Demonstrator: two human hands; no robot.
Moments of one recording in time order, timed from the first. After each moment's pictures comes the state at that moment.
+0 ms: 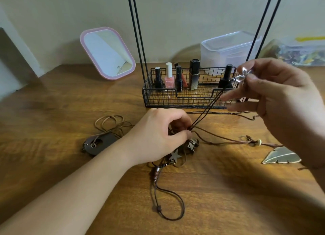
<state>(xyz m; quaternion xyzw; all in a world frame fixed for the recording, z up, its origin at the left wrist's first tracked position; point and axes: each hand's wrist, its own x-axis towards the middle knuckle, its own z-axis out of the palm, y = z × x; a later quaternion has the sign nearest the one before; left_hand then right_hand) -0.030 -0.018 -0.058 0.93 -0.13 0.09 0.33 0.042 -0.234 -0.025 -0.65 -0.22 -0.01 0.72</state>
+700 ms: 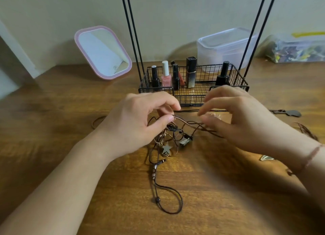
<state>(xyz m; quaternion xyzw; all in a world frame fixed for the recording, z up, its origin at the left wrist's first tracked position) -0.037 0.005 -0.039 0.92 -0.18 0.20 0.27 0.034 -0.220 -0.044 -0.91 -0.34 -0.06 0.24</state>
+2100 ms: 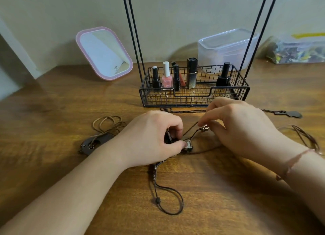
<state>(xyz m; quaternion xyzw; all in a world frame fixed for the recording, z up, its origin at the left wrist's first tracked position) -0.029 -0.007 -0.061 0.96 -0.16 0.08 0.21 0.032 -0.212 -0.054 -0.92 -0.34 -0.11 0.15</state>
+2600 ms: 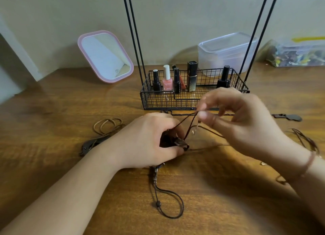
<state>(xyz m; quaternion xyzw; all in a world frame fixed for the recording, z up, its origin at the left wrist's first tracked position) -0.031 -0.001 -0.052 0.96 -0.17 0.02 0.23 0.033 -0.211 -0.051 -0.80 -0.39 -0.11 0.44</state>
